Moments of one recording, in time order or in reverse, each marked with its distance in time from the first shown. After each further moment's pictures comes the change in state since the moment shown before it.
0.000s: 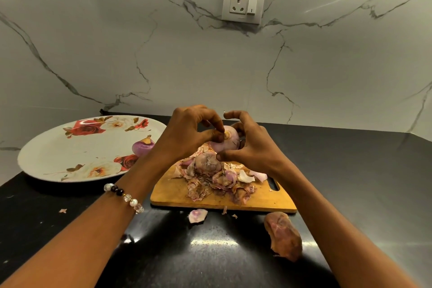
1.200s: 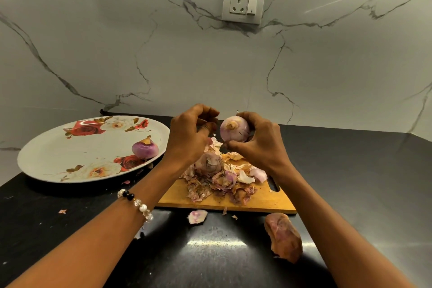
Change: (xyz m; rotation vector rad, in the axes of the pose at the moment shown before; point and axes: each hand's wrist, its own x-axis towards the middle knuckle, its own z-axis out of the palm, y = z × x) left_hand -0.005 0.002 0.025 -0.127 0.272 -0.241; right_hand 0.004 0.010 0.002 -0.217 0.352 -0.102
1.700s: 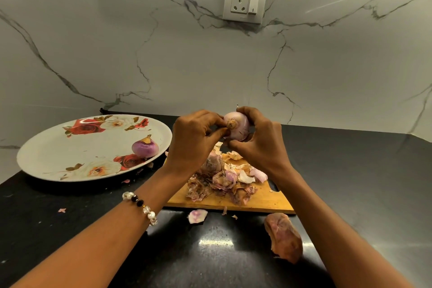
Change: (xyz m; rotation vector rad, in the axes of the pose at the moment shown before) left_hand -0.007 0.002 0.000 0.097 0.027 0.336; right_hand -0.001 -0.002 0.001 -0.009 0.062 -0.090
